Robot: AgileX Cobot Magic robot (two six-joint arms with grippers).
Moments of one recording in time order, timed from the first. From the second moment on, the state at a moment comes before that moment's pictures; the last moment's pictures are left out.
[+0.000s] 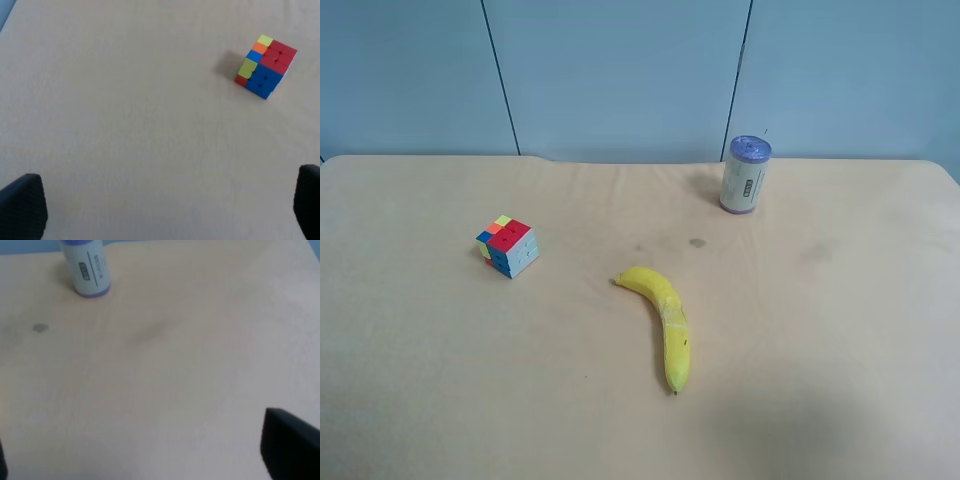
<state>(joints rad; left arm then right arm) 0.09 0.00 -0.51 0.00 1.06 -0.03 0.00 0.00 -0.50 0.08 1.07 -0.06</state>
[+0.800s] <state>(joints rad) 0.09 0.00 -0.51 0.00 1.06 -0.03 0.00 0.00 -0.50 0.08 1.07 -0.06</state>
